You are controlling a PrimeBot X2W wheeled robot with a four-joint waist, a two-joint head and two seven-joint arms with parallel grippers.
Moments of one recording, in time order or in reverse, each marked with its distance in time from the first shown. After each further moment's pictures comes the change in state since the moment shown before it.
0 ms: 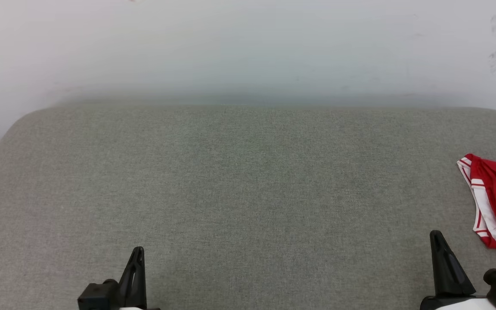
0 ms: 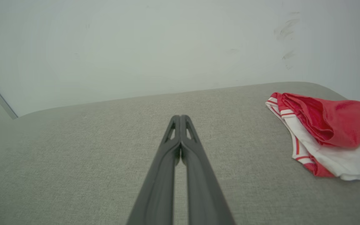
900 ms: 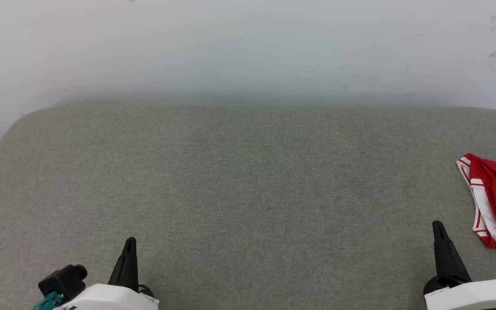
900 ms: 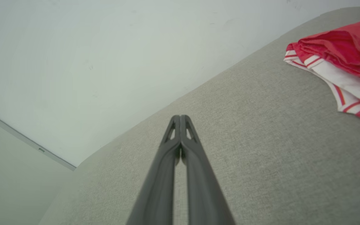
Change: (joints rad) left arm -0.080 -0.003 0.051 0.057 -0.502 -0.072 0.098; right arm -0.072 -0.005 0.005 0.062 0.484 0.000 0.101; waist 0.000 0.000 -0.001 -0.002
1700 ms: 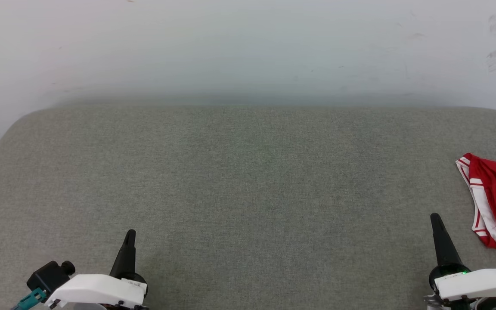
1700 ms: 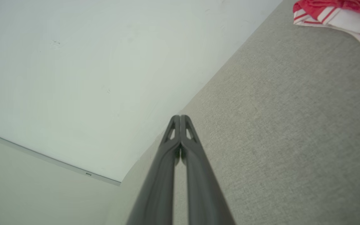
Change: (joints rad) left arm -0.047 -0.011 0.040 0.032 -0.329 -0.048 0.076; right arm -0.052 -0.003 -0.003 0.041 0.319 0.000 0.075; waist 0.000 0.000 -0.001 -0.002
